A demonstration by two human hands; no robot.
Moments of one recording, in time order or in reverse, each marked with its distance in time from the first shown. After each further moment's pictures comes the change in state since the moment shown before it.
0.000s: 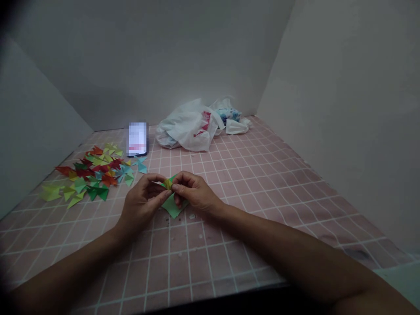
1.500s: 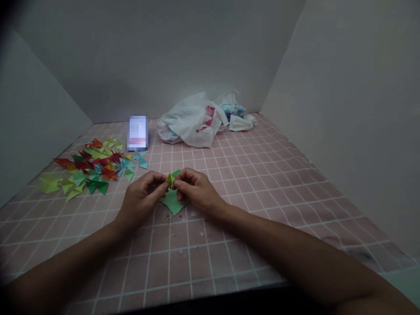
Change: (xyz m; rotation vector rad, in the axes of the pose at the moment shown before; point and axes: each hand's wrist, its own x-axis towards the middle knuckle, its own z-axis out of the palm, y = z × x) left_hand 0.004 0.004 -0.004 0.071 0.001 -0.055; right_hand -0.002 -0.002 0.004 -0.127 0.098 0.015
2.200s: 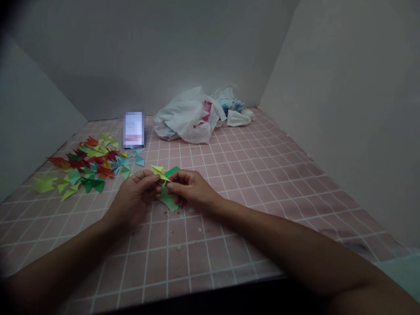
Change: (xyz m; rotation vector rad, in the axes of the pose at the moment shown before) left_hand 0.003 0.009 0.004 -0.743 0.099 -0.594; right_hand 0.001 0.005 -0.002 0.049 -0.100 0.120
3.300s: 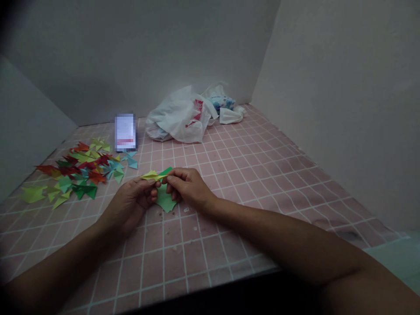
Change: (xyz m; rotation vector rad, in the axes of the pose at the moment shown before) left_hand 0.001 -0.002 0.002 -0.031 -0.087 -0.107; right_hand -0.001 -0.005 0.000 -0.064 0.127 -0.098
